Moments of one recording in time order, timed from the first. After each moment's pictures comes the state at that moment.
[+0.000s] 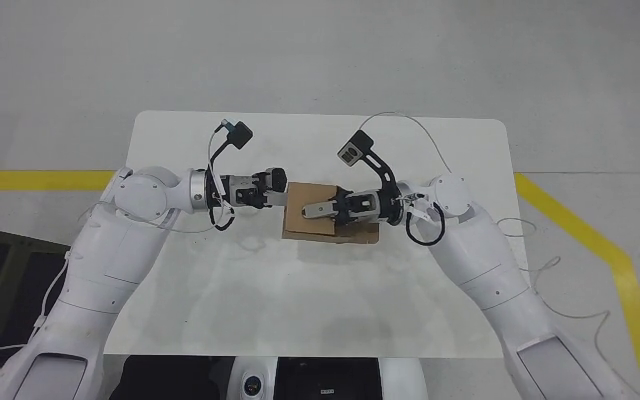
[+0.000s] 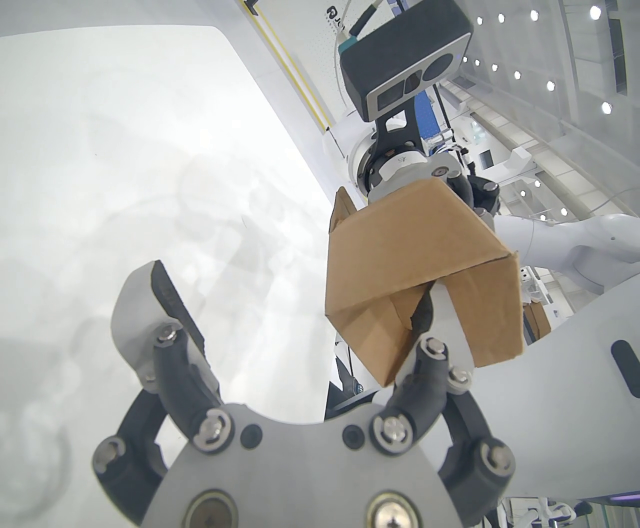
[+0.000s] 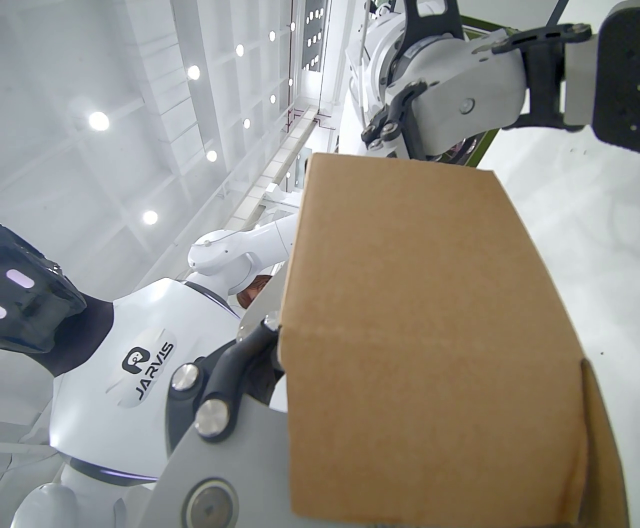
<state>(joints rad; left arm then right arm) 0.85 -0.98 -1.13 -1.42 -0.21 -0.56 -1.13 -0.75 -1.29 0.93 -1.25 0.71 -0.29 1.33</state>
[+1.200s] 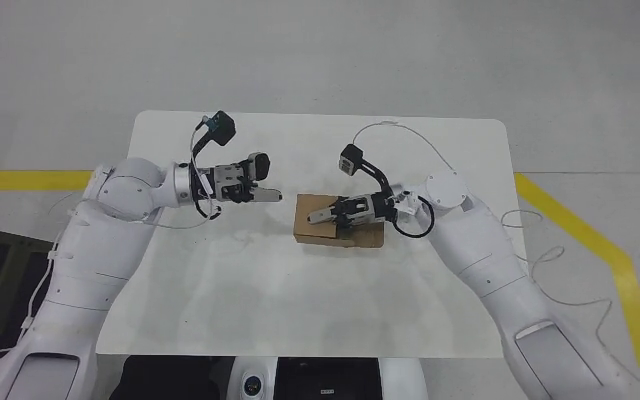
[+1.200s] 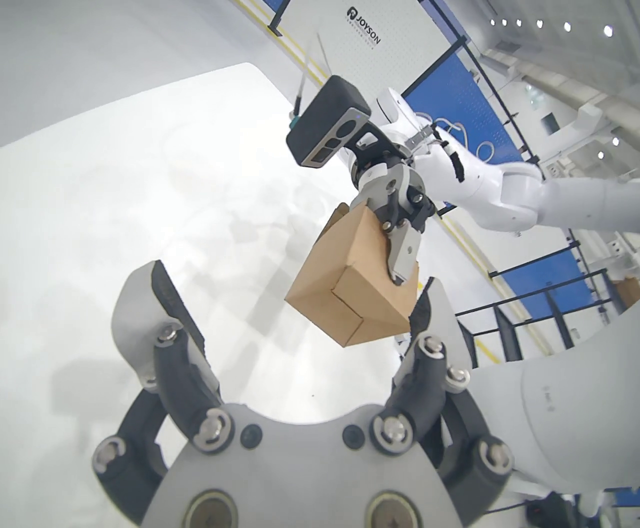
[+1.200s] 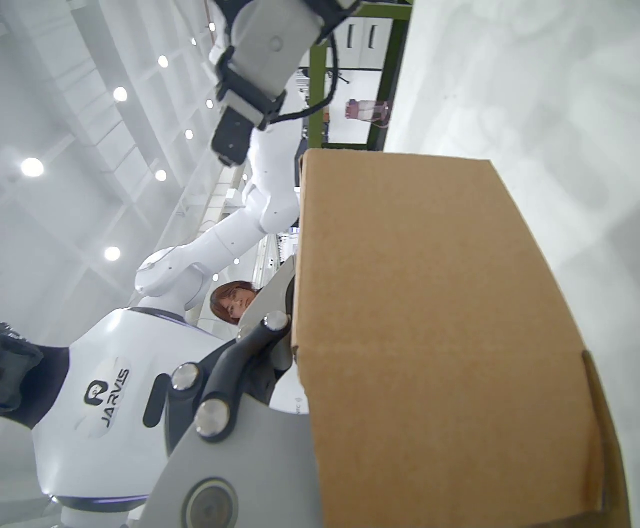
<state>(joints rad) 0.85 -0.97 -1.18 -1.38 0.01 -0.82 -1.00 -0.66 -1.31 0.87 -1.04 0.49 -0.22 1.35</state>
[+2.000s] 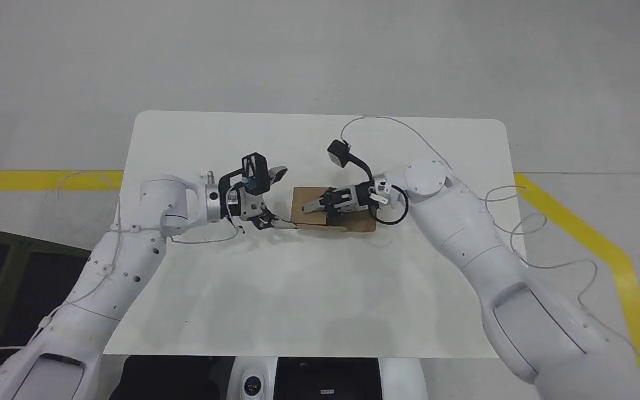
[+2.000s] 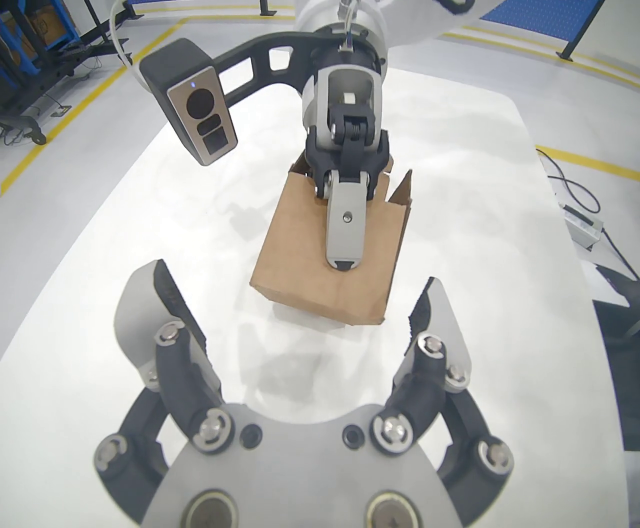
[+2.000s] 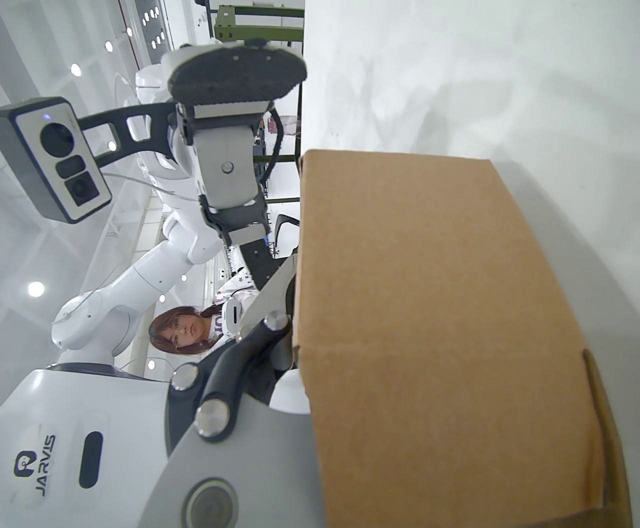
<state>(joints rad) 0.84 -0.95 -0.98 -1.34 1.22 -1.01 0.04 -0.47 -1.44 0.71 -0.66 0.44 -0.38 1.29</state>
